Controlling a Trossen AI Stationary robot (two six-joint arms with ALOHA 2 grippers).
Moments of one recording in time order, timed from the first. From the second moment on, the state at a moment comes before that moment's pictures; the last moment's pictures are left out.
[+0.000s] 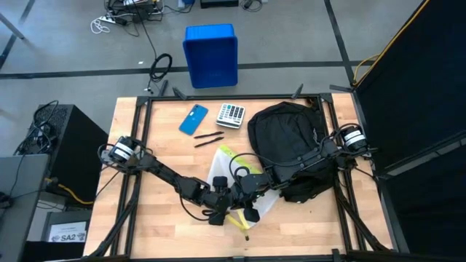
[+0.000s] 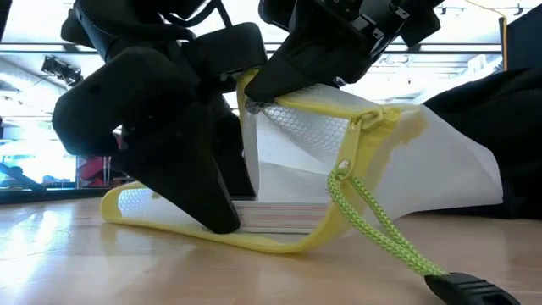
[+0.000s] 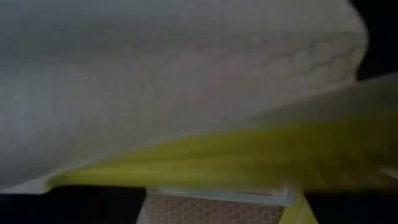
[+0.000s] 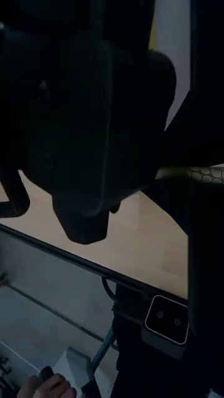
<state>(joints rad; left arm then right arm) -0.42 1.94 1.09 -0.14 -0.24 -0.25 0.33 1.88 1.13 0.14 -0.18 0.33</state>
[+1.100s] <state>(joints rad) -0.85 1.57 1.08 -0.39 -0.68 -0.47 0.33 1.88 1.13 0.09 -0.18 0.34</state>
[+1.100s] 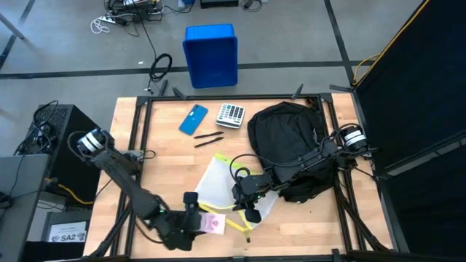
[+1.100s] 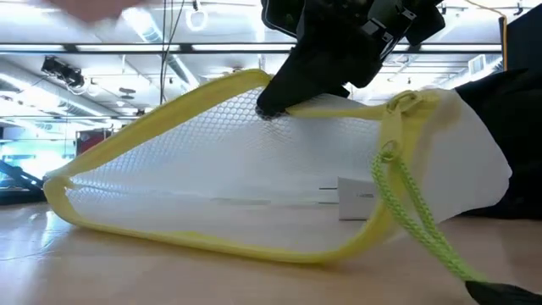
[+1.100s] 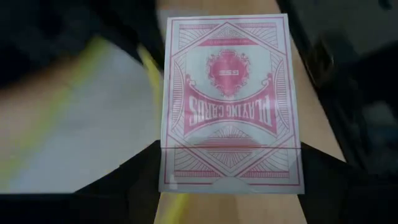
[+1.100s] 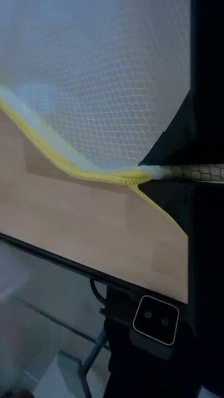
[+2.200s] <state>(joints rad) 0.35 1.29 0.46 0.01 -0.04 -0.27 0.33 1.88 1.13 0.10 -0.19 0.29</state>
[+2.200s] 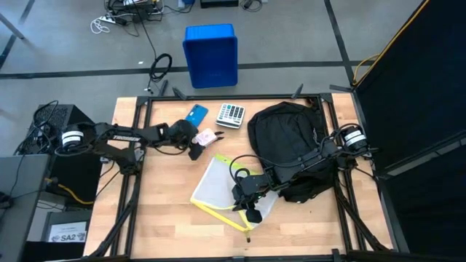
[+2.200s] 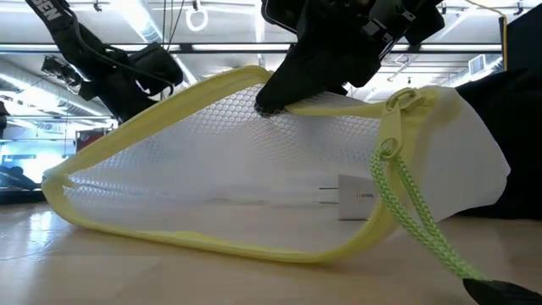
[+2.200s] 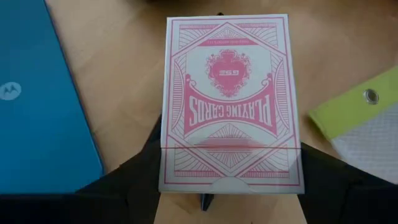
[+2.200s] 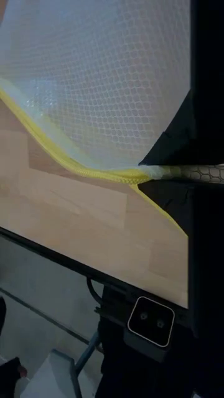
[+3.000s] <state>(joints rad) -0.33 1.11 0.57 0.20 -0.22 -0.31 0.33 1.88 1.13 0.12 -0.07 0.29</state>
